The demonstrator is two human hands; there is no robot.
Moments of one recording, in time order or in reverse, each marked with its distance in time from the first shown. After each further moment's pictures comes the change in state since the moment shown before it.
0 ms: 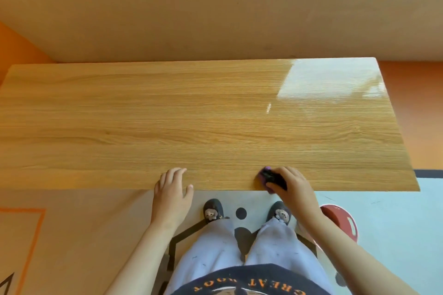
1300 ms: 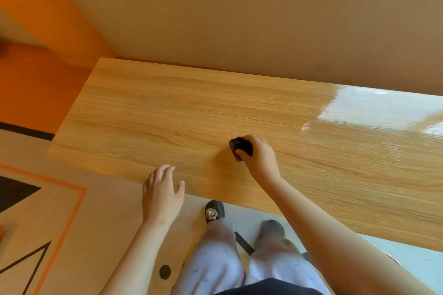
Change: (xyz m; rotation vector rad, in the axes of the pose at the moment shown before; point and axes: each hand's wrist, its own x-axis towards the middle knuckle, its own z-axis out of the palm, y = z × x) left_hand 0.015 -0.141 -0.084 0.068 0.179 -0.281; right_hand 0.129 -0.218 0.107 0.232 -0.060 -0.110
